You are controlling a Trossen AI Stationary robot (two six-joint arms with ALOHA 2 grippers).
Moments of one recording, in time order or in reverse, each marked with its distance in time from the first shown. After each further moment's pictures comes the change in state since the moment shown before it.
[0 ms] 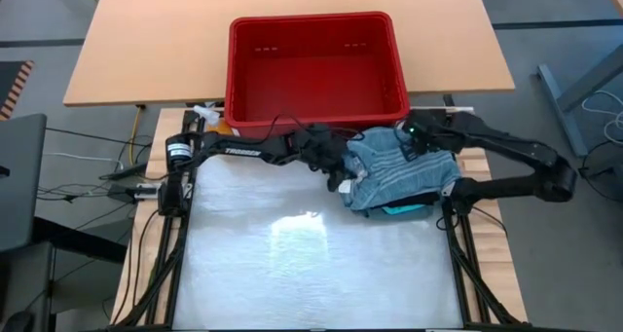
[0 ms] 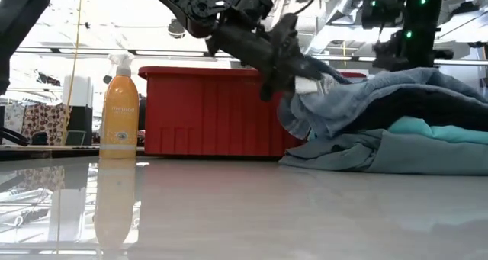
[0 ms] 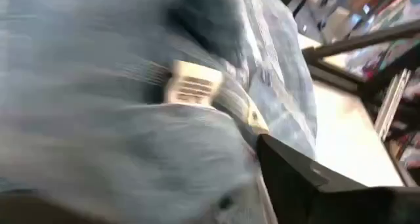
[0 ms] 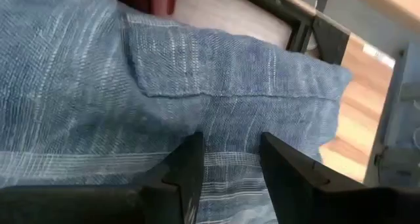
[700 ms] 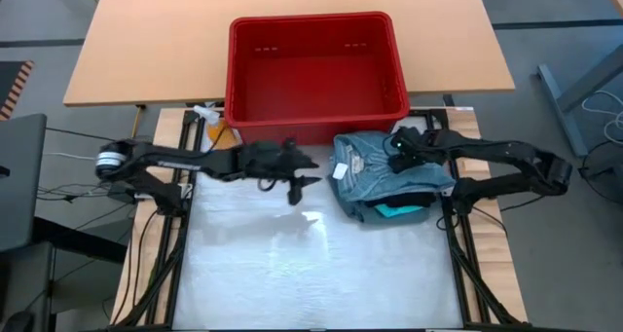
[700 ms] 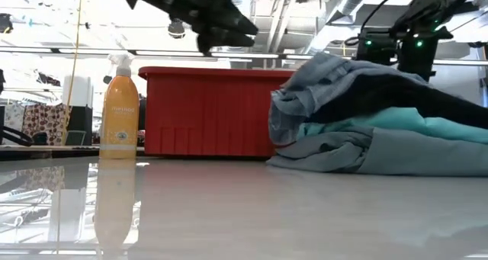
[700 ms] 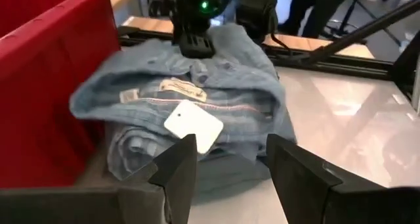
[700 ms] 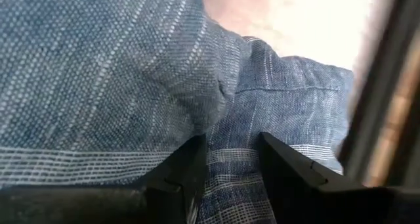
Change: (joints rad) left arm -0.143 -0.534 -0.432 -0.002 -0.403 0.193; right arm 0.021 0.110 -0.318 0.415 -0.102 0.039
